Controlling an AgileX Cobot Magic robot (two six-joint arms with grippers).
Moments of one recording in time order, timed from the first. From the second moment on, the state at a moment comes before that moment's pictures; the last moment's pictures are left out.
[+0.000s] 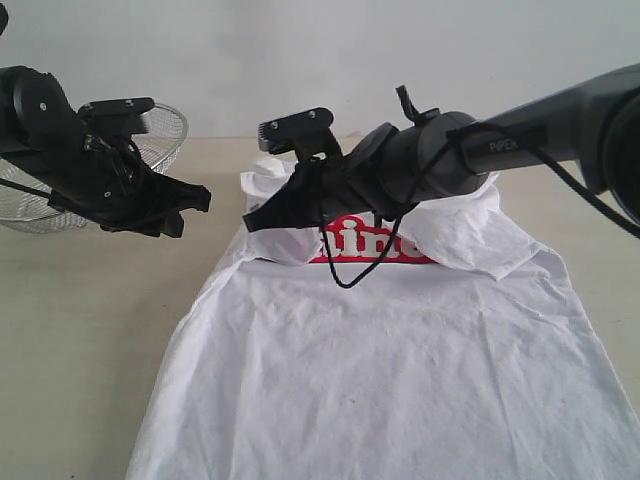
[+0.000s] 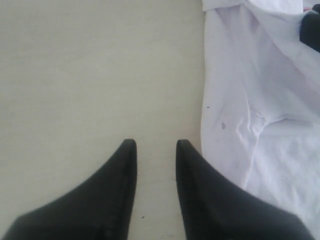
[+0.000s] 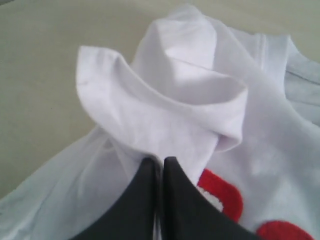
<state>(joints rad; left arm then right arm) -0.25 1.87 -1.14 -0.22 0.43 0.06 0.44 2.25 -1.50 1.09 0.04 -1.06</state>
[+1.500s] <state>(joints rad) -0.40 1.90 -1.14 -0.71 0.44 0.62 0.19 2.11 -1.48 0.98 0.29 -0.75</state>
